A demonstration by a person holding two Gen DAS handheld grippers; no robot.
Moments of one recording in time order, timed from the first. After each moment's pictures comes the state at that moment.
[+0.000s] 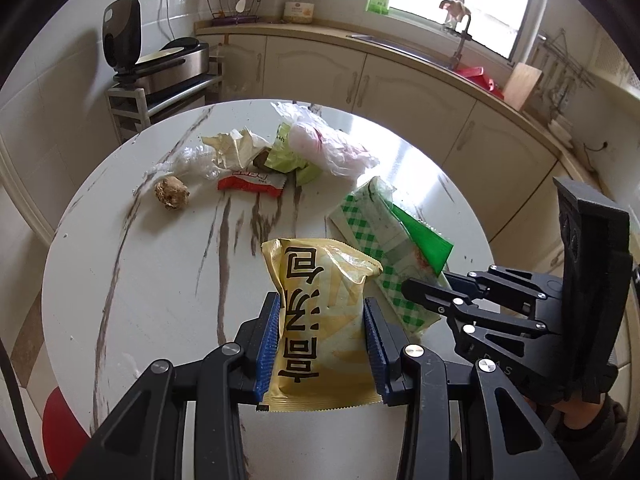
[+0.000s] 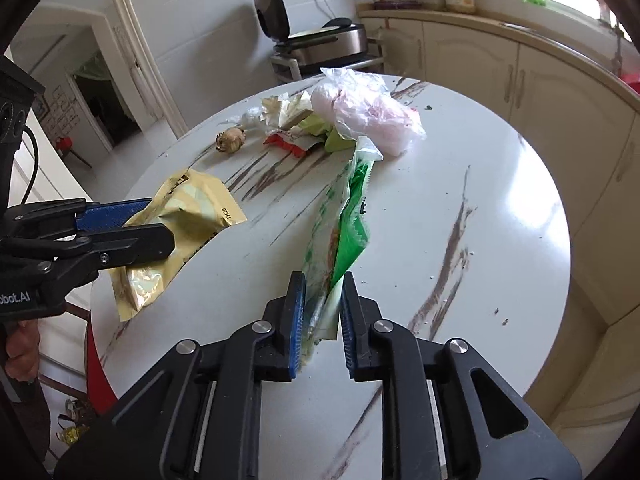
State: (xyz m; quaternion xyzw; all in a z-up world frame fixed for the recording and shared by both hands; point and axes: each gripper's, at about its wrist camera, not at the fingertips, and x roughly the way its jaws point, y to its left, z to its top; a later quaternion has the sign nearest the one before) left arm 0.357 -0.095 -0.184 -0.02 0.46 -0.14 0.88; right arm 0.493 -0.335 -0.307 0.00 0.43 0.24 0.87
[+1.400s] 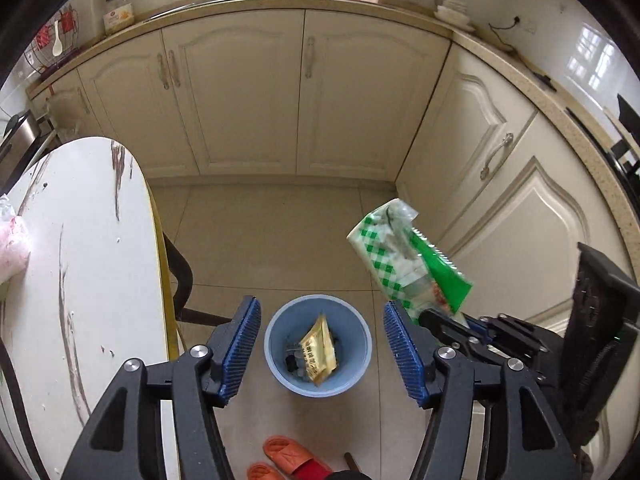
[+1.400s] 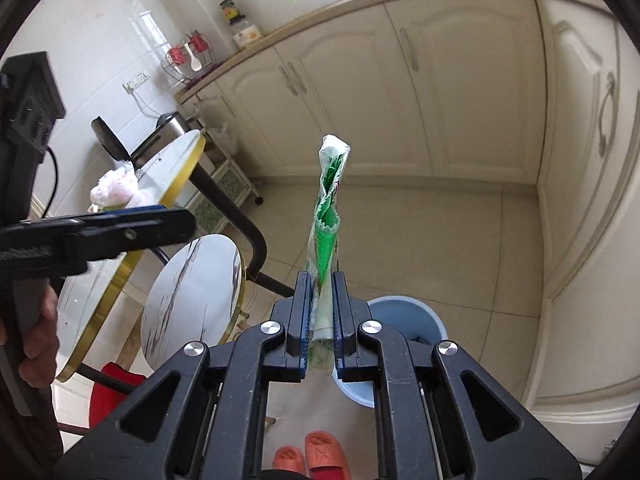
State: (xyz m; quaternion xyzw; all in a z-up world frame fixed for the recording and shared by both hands) left arm 0.437 -0.442 -0.257 0.13 0.48 -0.30 0.81; right arm 0.375 -0.643 -0.387 0.23 0.38 0.02 0.90
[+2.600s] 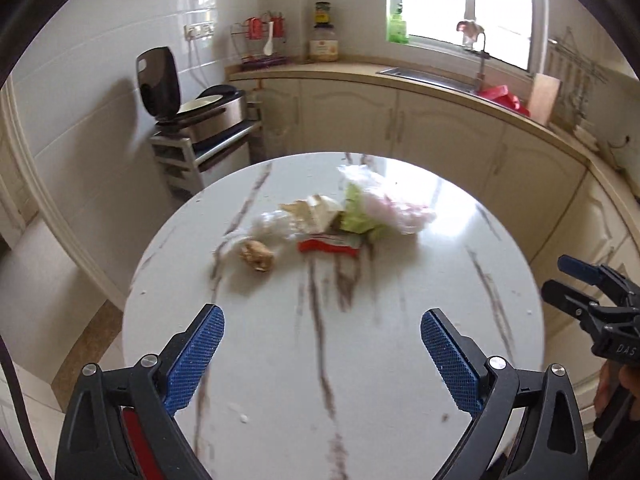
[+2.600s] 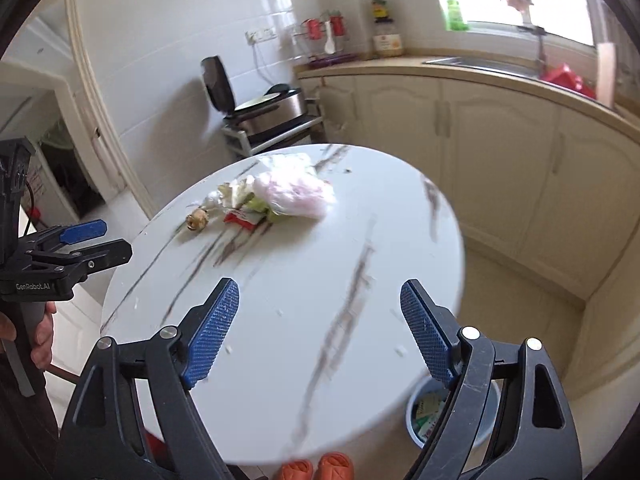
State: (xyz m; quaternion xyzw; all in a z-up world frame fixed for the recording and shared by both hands) left arm 0.340 -0.098 -0.171 0.04 0.39 -0.07 0.92; right arm 0.468 -0.370 -0.246 0.05 0.36 0.15 0.92
